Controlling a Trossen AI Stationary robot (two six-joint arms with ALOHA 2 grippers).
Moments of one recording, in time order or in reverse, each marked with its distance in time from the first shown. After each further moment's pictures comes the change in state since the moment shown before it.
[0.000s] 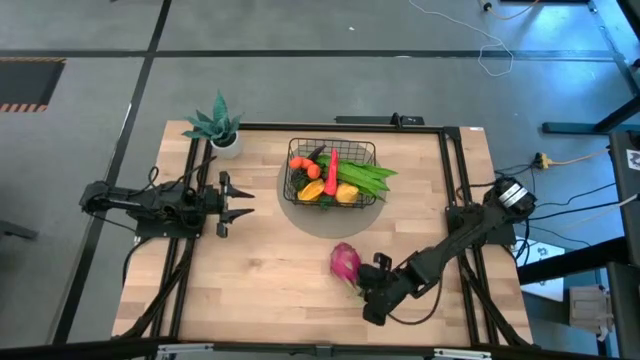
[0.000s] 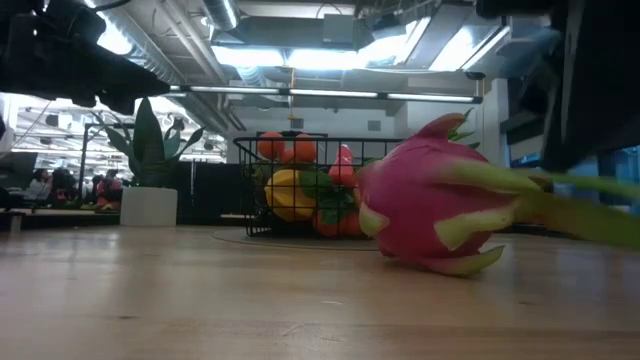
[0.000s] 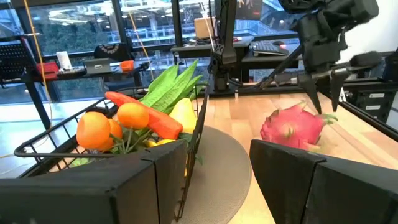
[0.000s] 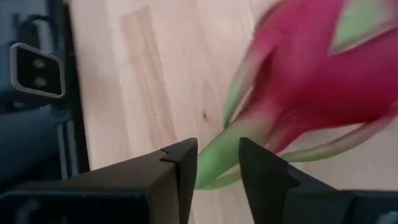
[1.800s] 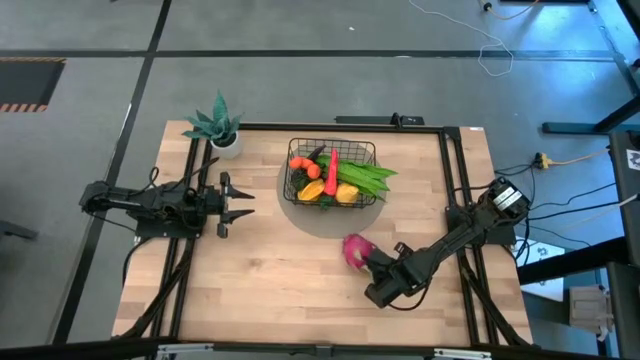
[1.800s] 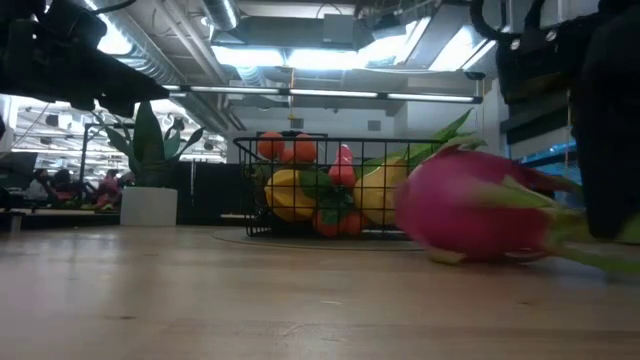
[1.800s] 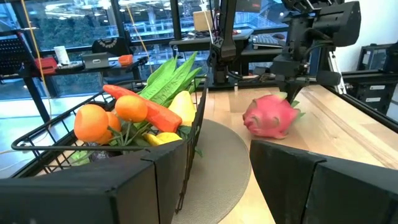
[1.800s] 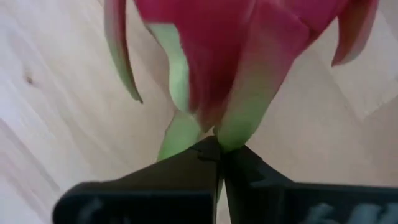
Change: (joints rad) left arm 0.000 0.000 0.000 -0.033 0.000 0.000; right arm -0.021 0.052 0.006 -0.367 -0.003 0.345
